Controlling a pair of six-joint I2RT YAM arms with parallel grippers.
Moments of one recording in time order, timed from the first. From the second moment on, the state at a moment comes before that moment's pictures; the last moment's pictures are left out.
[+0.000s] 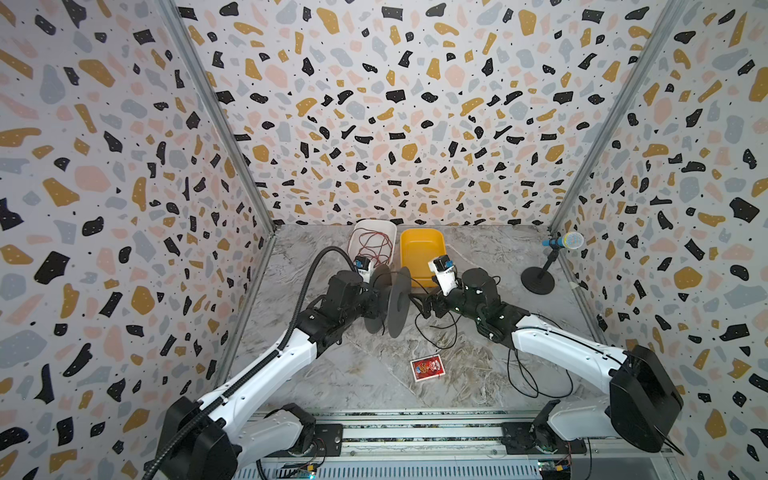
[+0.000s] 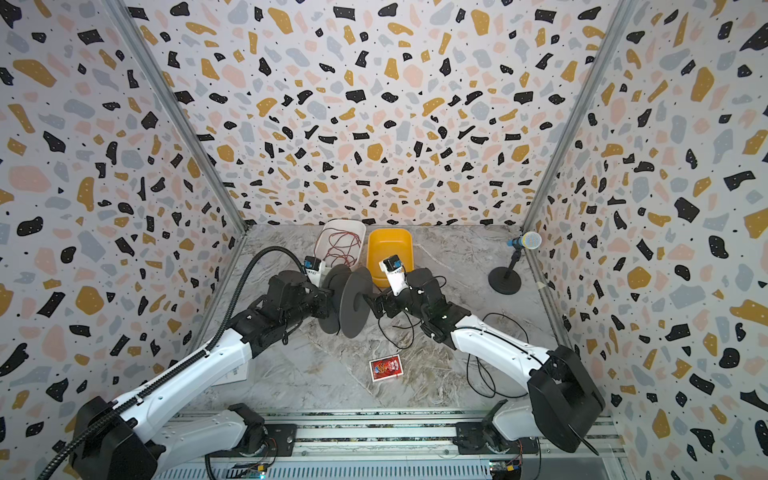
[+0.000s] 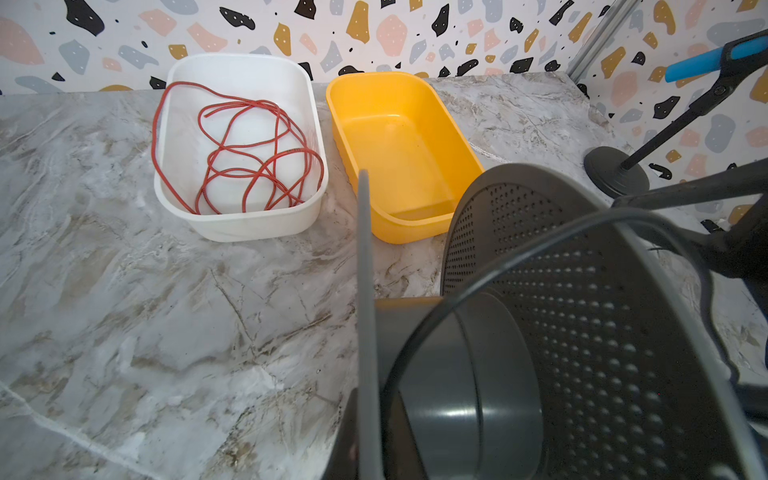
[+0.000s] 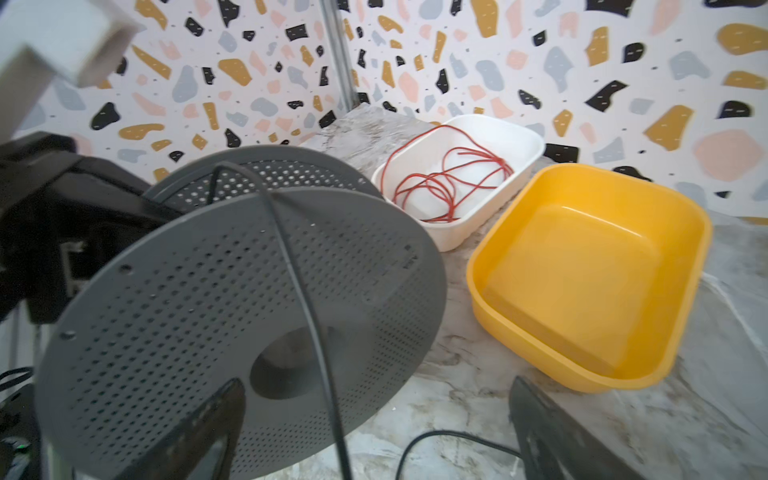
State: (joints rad) left arm -0.54 1.13 0.84 -0.30 -0.03 -0.28; right arm 0.72 1.36 0.86 0.14 -0.13 0.12
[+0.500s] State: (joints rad) left arm -0.48 1.11 0.84 -0.31 0.05 -0.30; right arm 0.74 1.38 0.78 0.23 -0.03 0.19
